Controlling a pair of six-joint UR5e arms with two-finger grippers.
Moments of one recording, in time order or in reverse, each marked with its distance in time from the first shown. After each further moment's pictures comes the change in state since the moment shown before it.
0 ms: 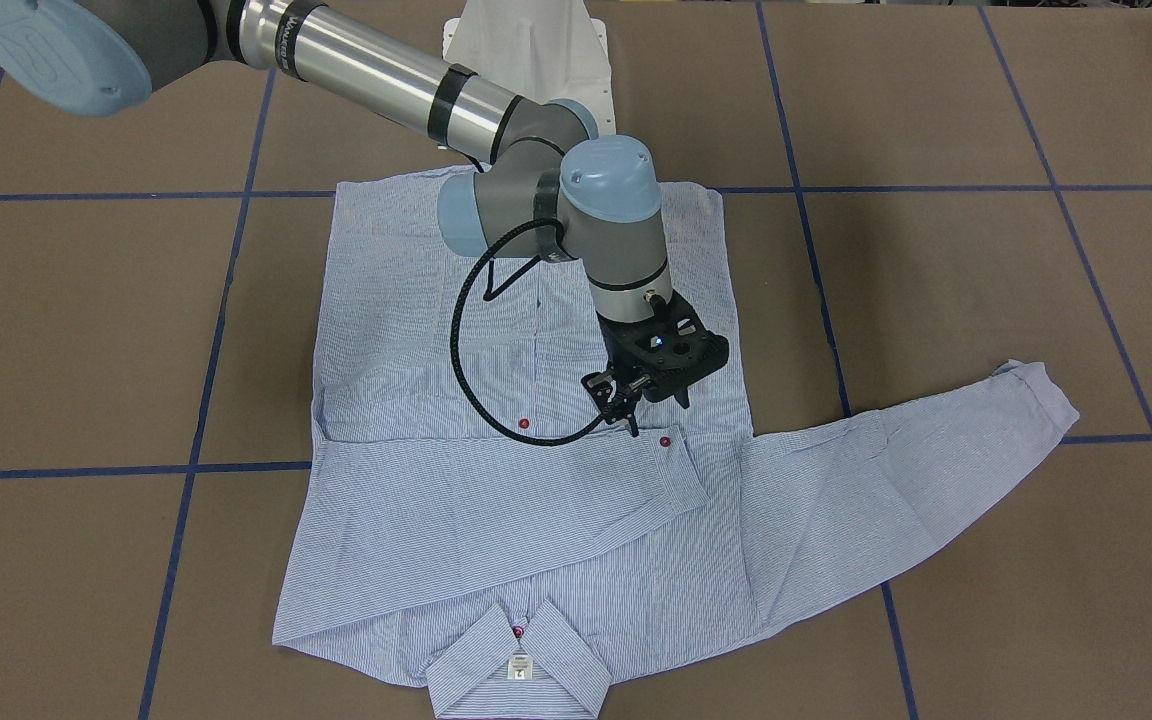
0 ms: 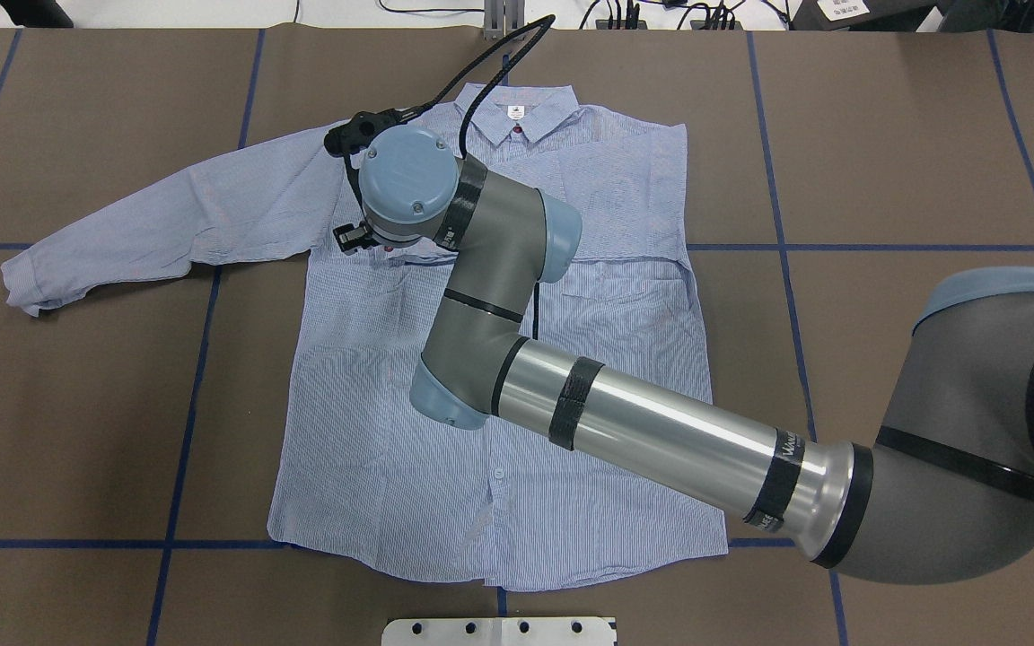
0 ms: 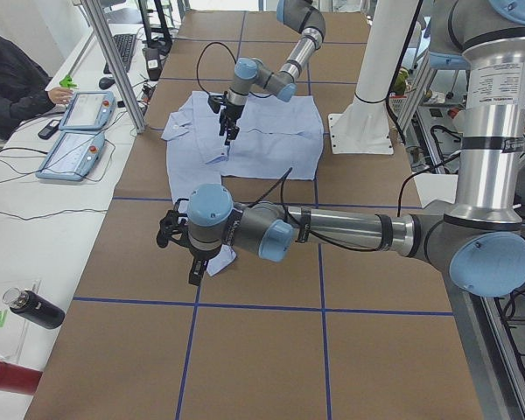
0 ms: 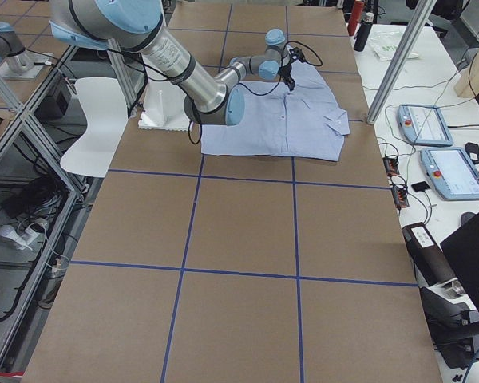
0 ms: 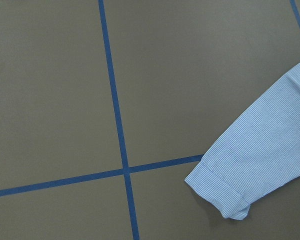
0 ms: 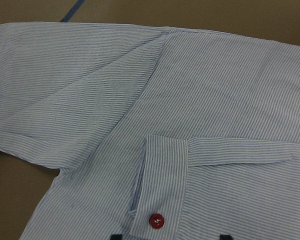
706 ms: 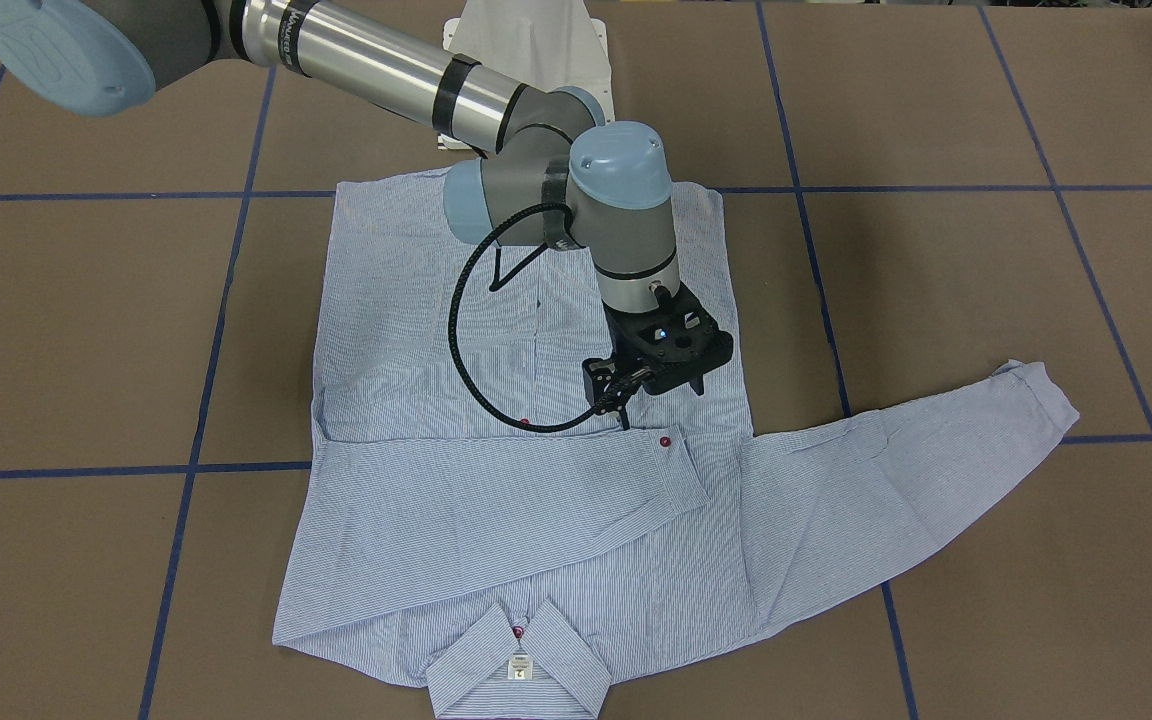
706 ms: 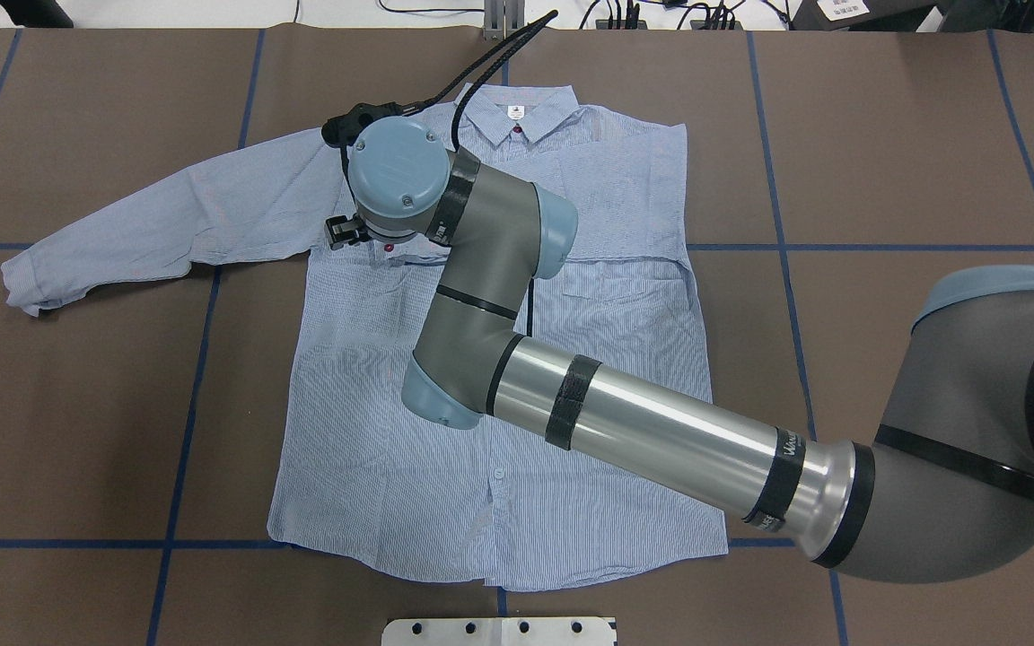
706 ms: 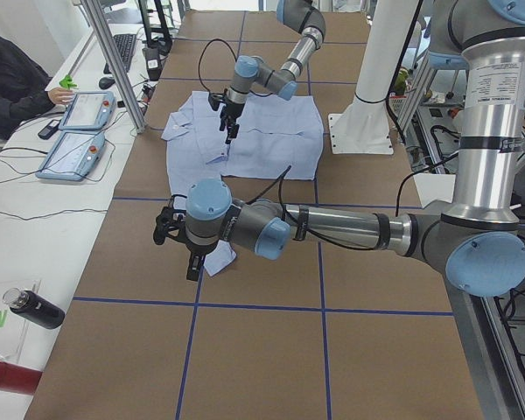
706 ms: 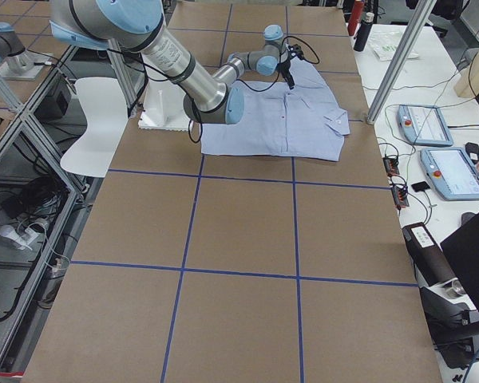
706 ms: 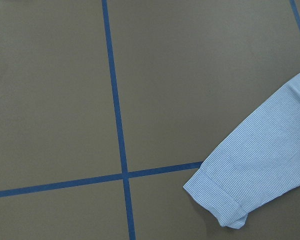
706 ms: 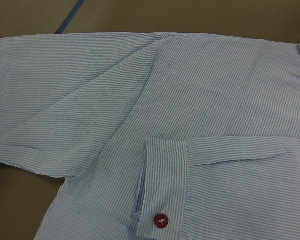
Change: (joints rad) left arm 0.022 -0.007 -0.003 -0.088 0.018 -0.189; right arm 0.011 0.001 0.064 -0.109 0.009 0.076
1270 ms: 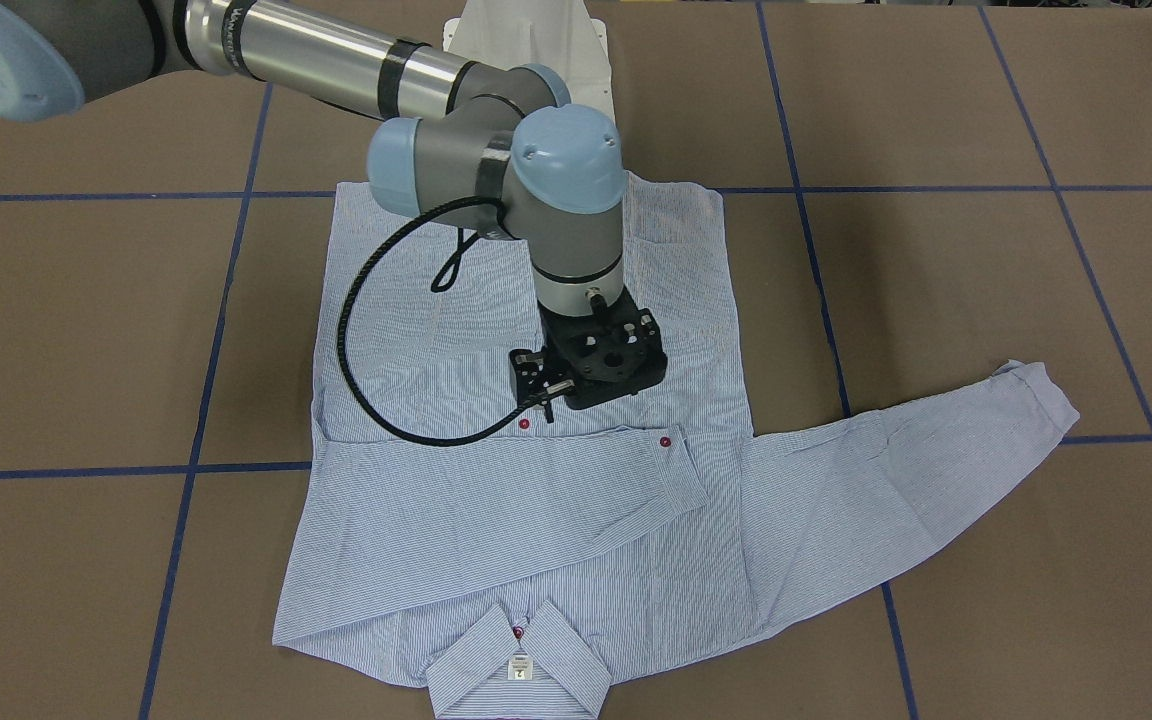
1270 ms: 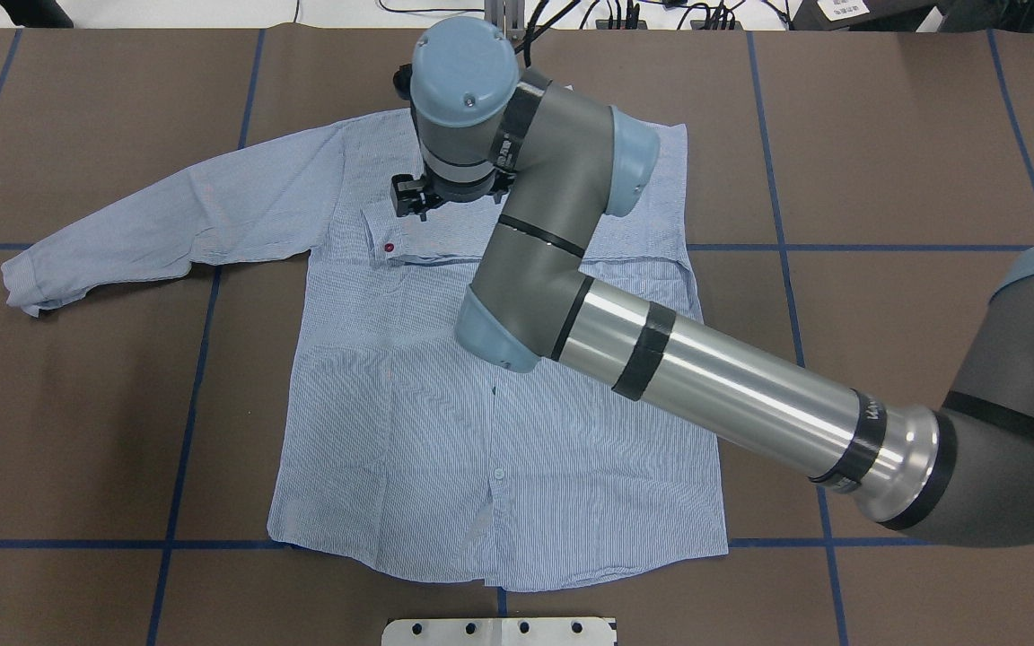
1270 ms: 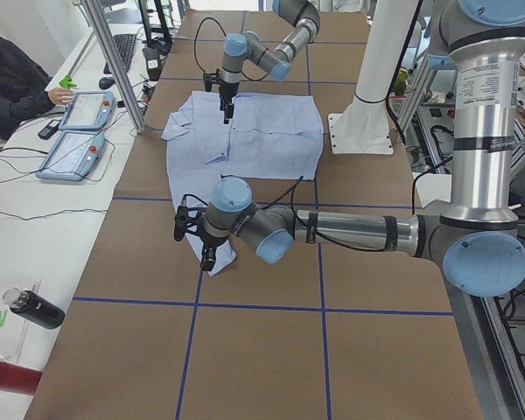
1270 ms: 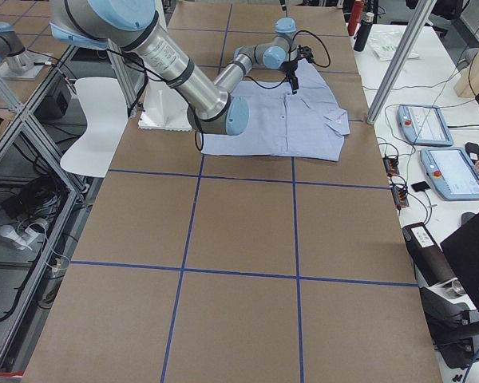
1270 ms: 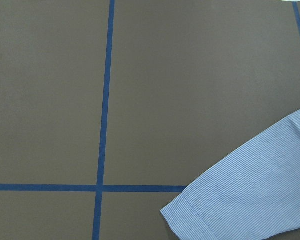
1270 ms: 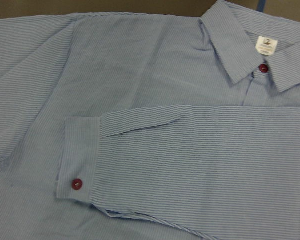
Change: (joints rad) left arm 0.237 0.083 -0.004 -0.341 0.235 -0.478; right arm 0.113 -0.115 0.230 -0.270 0.172 -0.006
